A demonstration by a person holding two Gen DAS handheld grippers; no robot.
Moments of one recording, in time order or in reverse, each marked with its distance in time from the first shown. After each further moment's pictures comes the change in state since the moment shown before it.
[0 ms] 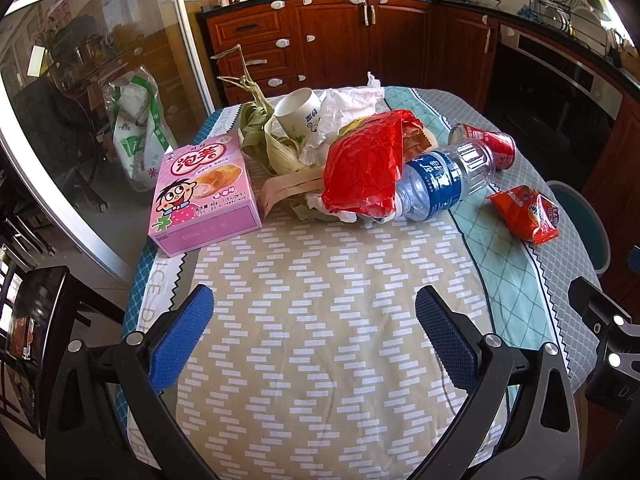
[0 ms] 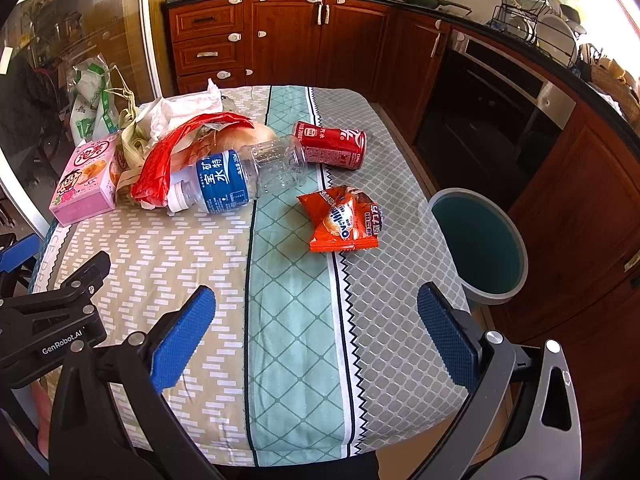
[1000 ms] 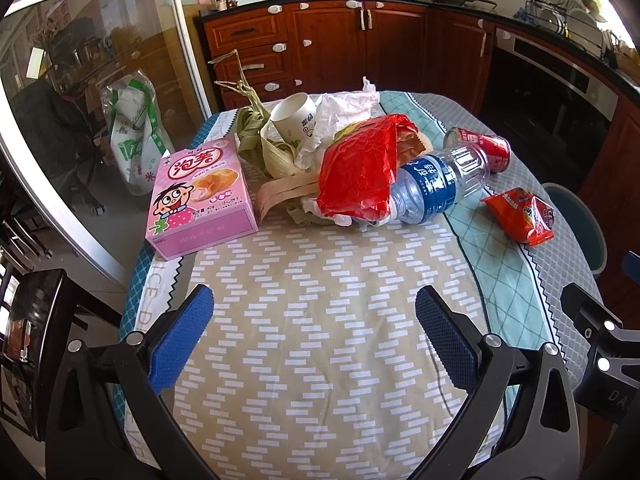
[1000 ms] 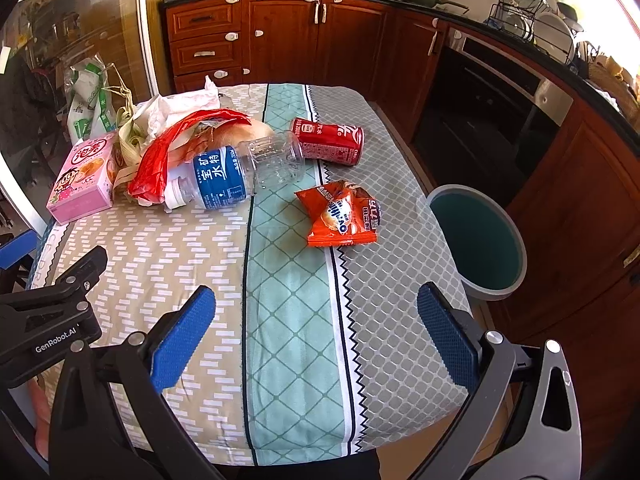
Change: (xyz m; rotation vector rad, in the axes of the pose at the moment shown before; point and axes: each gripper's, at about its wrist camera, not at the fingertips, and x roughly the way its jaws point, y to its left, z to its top) left arm -0.001 -0.002 -0.001 -0.004 -0.017 -0.018; right arm 0.000 -0.001 -0.004 0.007 0.002 -0.010
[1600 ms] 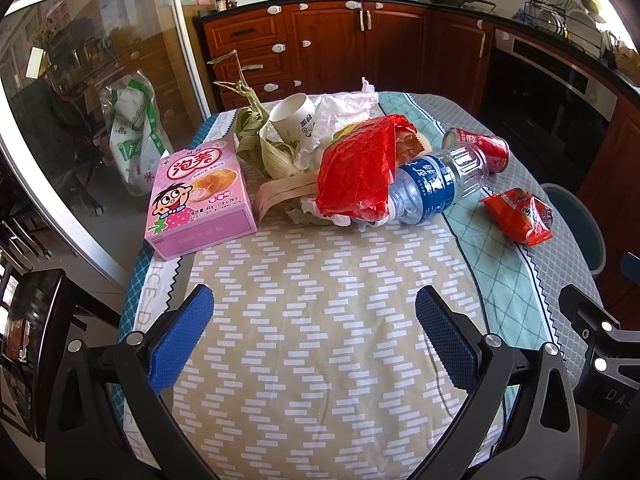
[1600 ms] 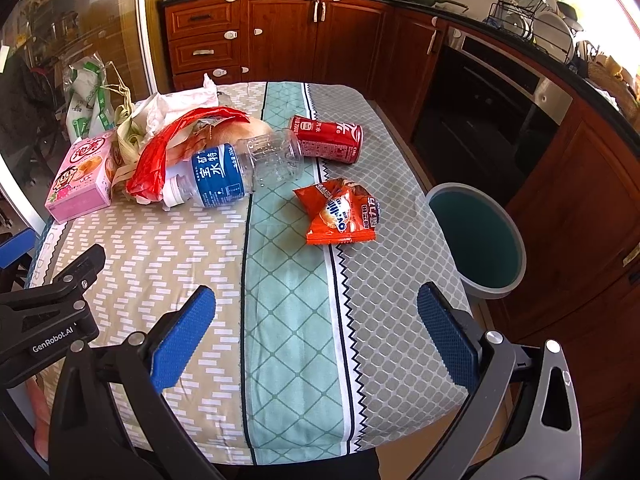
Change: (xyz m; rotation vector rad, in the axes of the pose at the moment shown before) left arm -0.001 -0.001 0.000 -0.001 0.000 -0.001; right arm 0.000 0.000 -0.001 0.000 0.005 -0.002
